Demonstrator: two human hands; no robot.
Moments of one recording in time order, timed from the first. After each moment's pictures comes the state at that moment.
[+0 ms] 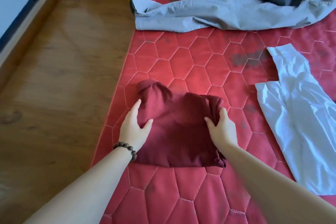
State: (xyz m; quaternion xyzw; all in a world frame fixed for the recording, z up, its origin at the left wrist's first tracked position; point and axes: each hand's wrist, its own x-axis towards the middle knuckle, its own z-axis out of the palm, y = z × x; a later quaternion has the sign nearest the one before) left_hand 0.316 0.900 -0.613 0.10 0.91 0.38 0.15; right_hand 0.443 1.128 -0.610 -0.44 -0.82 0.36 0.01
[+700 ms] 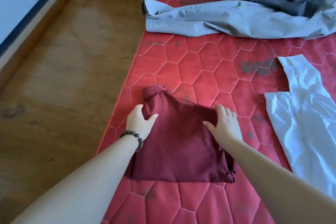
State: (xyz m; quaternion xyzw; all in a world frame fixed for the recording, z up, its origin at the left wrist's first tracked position) left_hand 0.288 0.921 -0.613 0.02 0.92 0.34 0.19; right_hand 0.414 1.143 -0.609 -0.32 -0.92 0.21 -0.07
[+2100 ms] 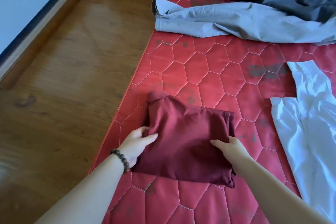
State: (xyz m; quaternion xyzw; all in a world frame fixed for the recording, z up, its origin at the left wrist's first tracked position) left_hand 0.337 0.874 -0.607 -0.14 0.67 0.59 0.43; right_hand 0.462 1.137 -0.619 -0.48 -0.66 0.55 -0.14
